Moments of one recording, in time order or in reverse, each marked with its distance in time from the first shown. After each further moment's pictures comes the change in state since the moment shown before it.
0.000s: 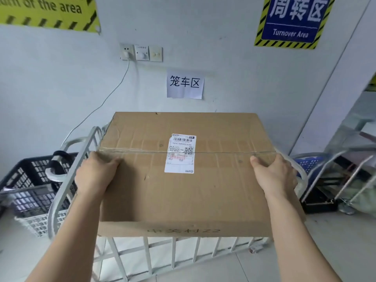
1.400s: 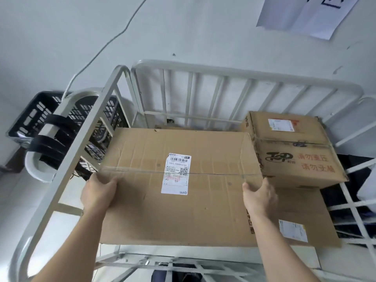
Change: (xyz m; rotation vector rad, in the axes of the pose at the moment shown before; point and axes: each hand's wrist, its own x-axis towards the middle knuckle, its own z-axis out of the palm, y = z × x) left_hand 0.265 -0.195 0.230 0.125 -0.093 -0.623; right_hand 0.086 -0.103 0.484 -0.191 -0.553 0.062
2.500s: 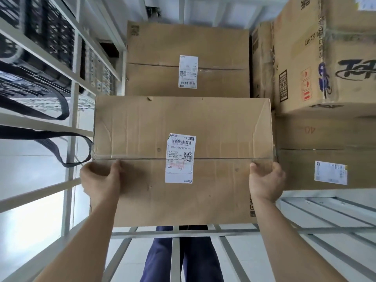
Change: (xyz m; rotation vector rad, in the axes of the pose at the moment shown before) left_hand 0.042 -0.131 0.204 -0.125 0.051 -0.175; right_hand 0.042 0.141 0.209 -0.071 0.024 0.297
